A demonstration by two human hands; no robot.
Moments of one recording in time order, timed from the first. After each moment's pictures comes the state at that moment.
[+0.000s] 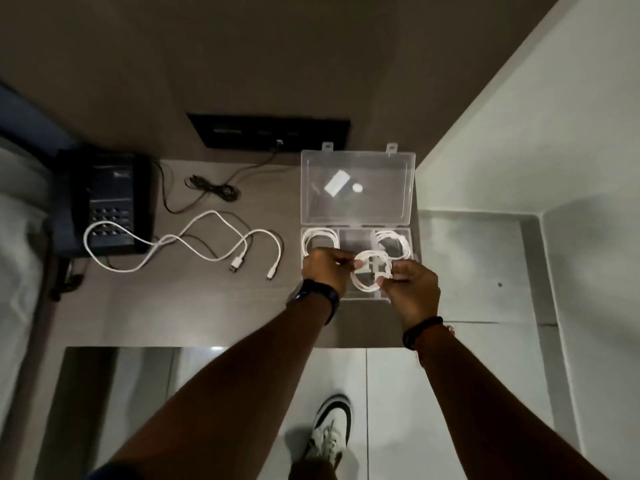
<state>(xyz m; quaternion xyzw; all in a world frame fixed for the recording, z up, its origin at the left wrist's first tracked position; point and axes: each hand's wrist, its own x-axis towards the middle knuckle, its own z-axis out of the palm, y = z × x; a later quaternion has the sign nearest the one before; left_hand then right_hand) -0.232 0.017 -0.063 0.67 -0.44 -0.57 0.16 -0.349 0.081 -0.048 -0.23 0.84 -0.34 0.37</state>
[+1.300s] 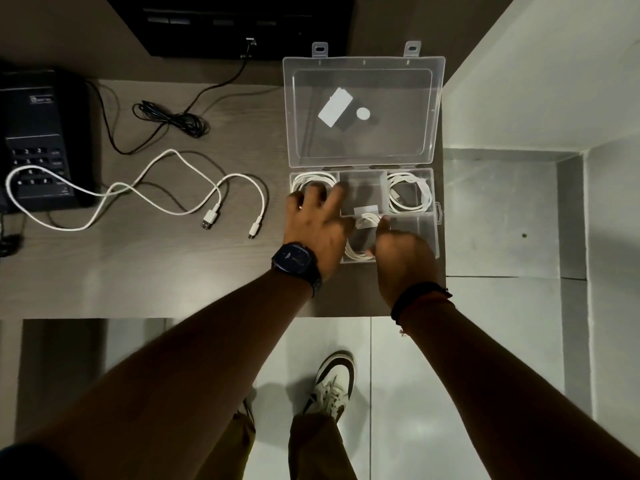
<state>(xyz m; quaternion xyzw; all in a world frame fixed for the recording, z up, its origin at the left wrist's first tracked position) -0.217 0.020 -0.110 0.47 -0.88 -0.09 0.04 -0.341 0.079 -0.100 -0.64 0.74 0.10 0.19</state>
